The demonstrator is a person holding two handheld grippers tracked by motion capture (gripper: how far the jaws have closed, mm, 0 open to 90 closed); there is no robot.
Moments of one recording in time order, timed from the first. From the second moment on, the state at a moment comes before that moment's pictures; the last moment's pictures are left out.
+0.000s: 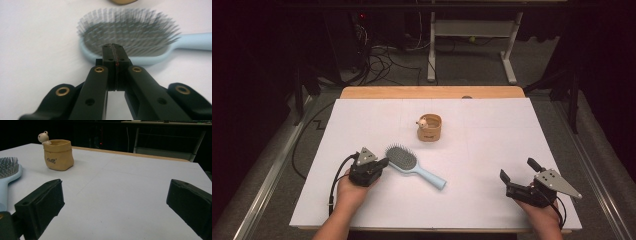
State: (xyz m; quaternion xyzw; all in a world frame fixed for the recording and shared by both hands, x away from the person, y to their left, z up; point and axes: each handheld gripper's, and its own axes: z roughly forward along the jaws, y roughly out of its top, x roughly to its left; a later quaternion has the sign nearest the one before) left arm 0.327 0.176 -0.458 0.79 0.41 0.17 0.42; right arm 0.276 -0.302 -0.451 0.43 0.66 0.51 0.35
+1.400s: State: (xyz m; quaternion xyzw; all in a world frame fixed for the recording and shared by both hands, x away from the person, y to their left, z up) left arm 0.337 0.062 -0.463 0.87 0.32 0.10 0.36; right arm 0.276 -0.302 -0.451 0.43 0.66 0.51 0.34
